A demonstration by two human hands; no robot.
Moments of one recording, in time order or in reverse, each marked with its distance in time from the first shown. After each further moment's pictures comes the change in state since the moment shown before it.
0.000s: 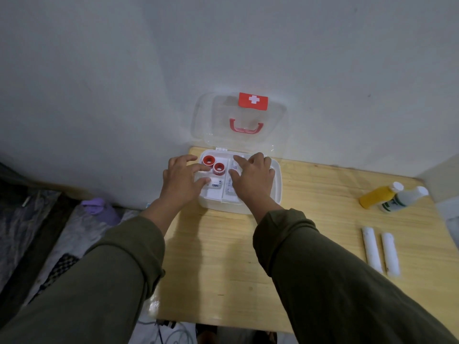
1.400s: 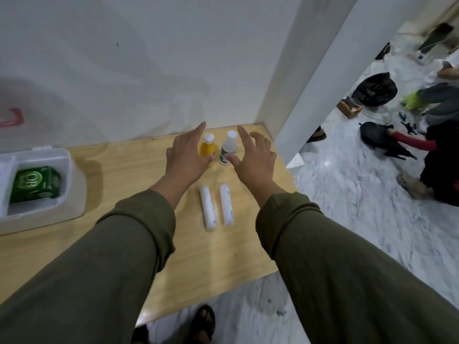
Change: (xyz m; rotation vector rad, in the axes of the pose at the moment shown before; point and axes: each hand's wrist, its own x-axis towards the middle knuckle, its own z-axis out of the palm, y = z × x) left_hand -0.038 0.357 0.234 -0.047 -0.209 0.338; right_hand -0.066 0.392 -0.140 0.078 0.239 0.307
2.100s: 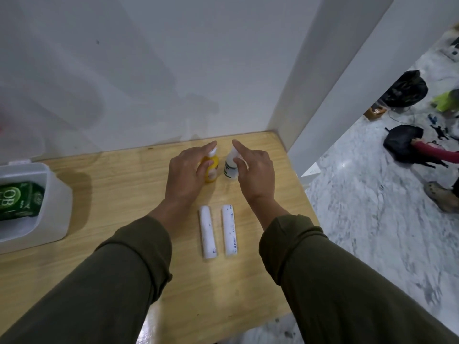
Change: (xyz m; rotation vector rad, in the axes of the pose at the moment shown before) left_hand 0.032 -0.019 0.046 -0.212 0.261 0.177; right_hand 0.044 0.025 0.049 0.244 0.189 -0.212
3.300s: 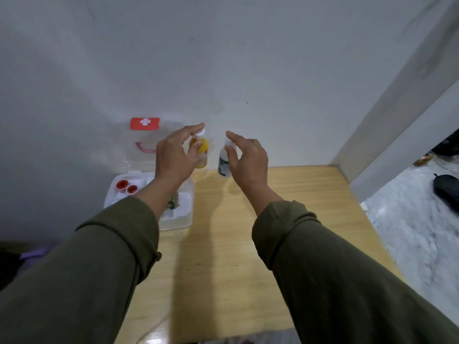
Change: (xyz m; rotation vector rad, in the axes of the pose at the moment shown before) left_hand -0.011 -0.036 -0.267 0.062 0.240 -0.078; right_hand -0.006 -0.258 0.027 0.225 -0.049 -0.096
